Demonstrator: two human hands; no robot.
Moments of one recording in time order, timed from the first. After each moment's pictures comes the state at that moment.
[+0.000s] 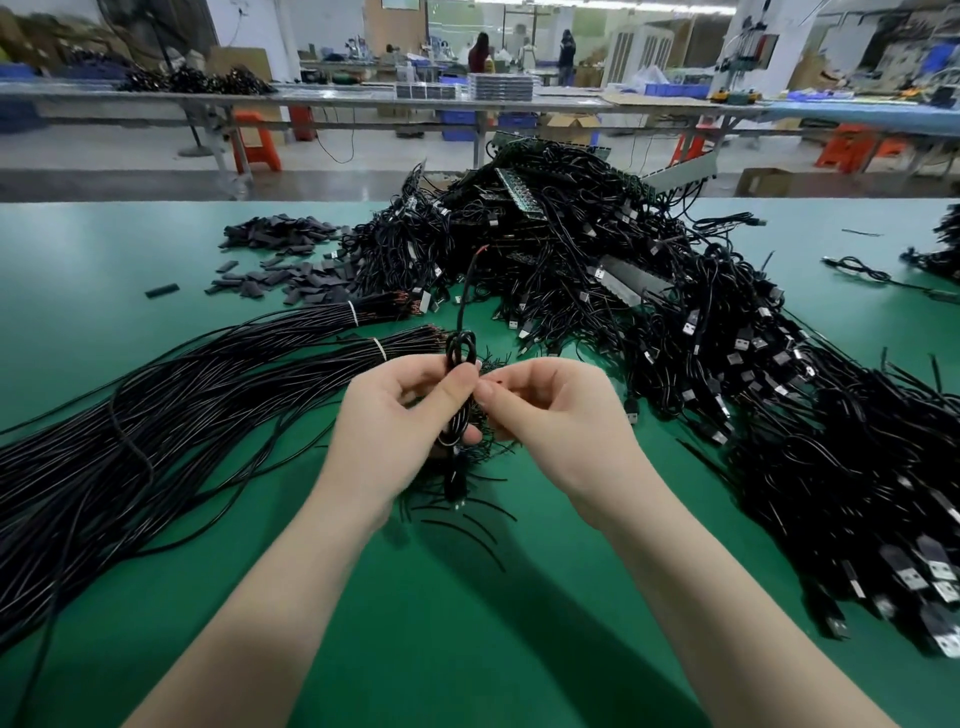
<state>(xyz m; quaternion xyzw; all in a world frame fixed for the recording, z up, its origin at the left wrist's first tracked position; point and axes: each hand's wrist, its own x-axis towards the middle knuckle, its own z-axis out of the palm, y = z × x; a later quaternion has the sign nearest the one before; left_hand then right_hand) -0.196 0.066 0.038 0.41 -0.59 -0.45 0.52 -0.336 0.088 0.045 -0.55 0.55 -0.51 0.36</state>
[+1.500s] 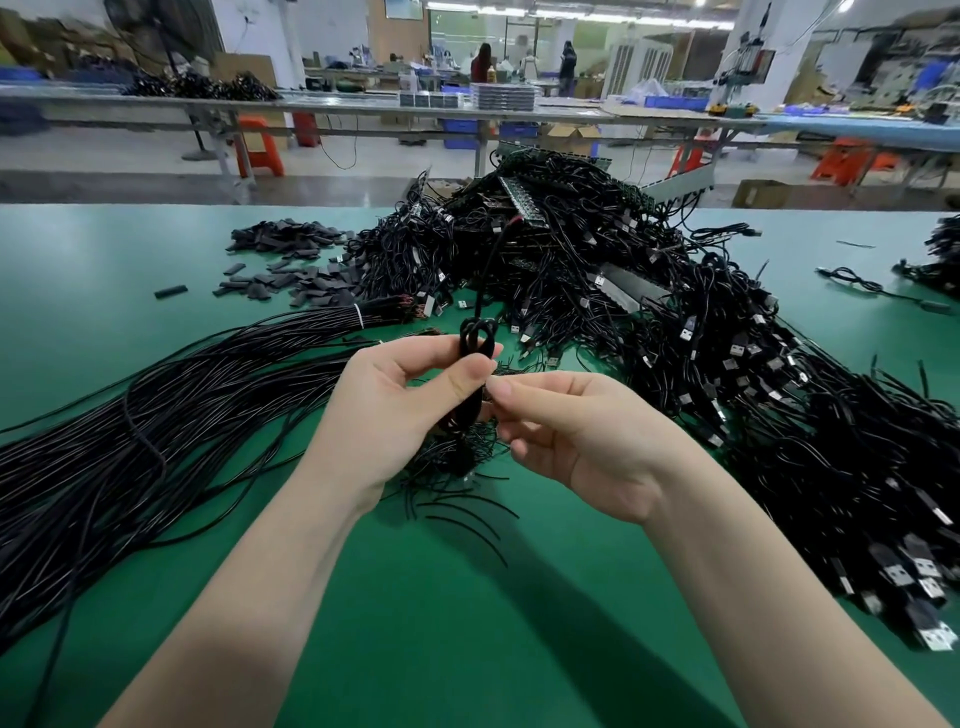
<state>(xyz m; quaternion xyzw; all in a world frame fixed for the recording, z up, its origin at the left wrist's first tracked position) -0.188 0.071 0.056 0.32 -0.62 -0.50 0.52 -0.348 0.103 0.070 -0.41 0.44 -0.45 0.66</state>
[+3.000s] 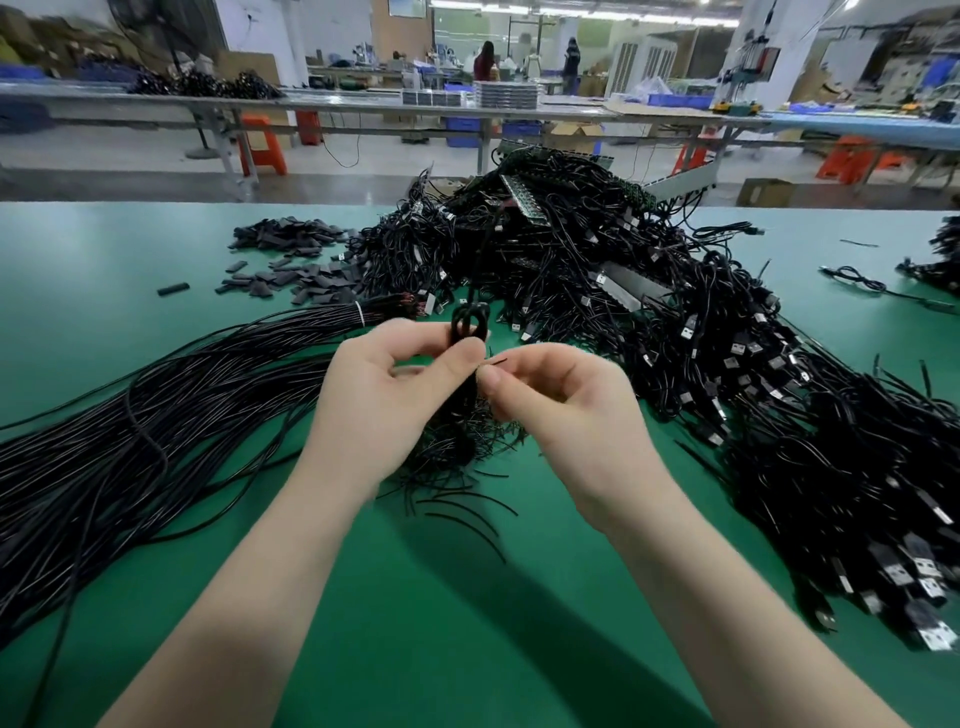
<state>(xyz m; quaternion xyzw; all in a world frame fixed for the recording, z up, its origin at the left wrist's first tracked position) -0.187 0.070 0.057 0.37 -0.64 -0.40 0.55 -0.333 0.103 0.055 -0.56 0.46 -0.59 0.37</state>
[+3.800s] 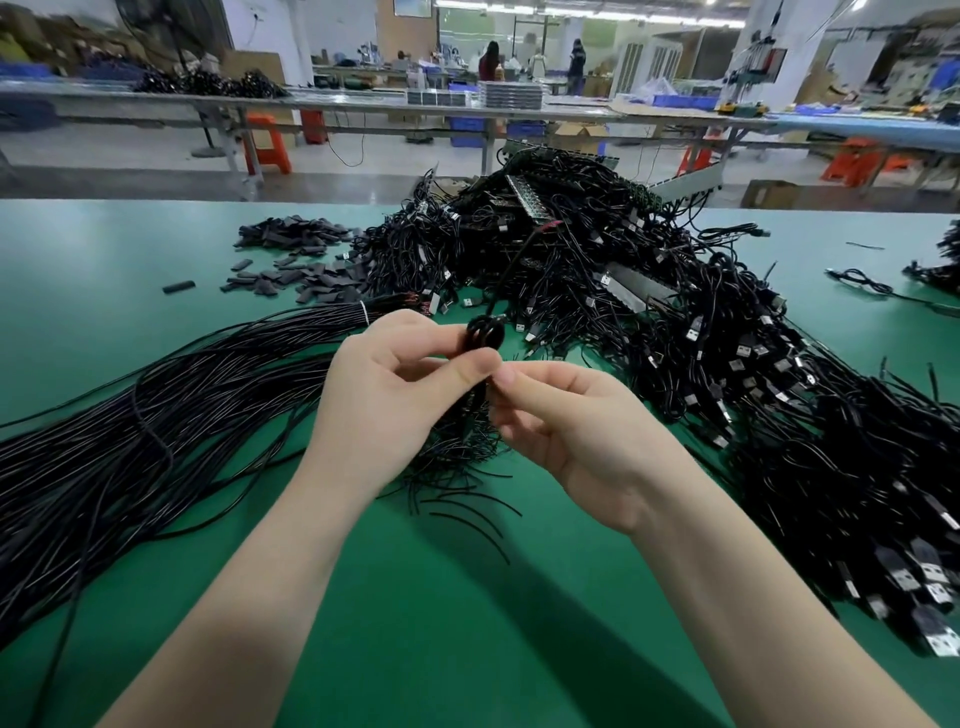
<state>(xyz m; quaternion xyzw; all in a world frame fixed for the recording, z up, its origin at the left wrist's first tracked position) -0.187 0.071 0.060 0.34 -0.67 -0.35 0.56 -0.338 0.105 0.065 -0.41 0.40 -0.54 0.62</state>
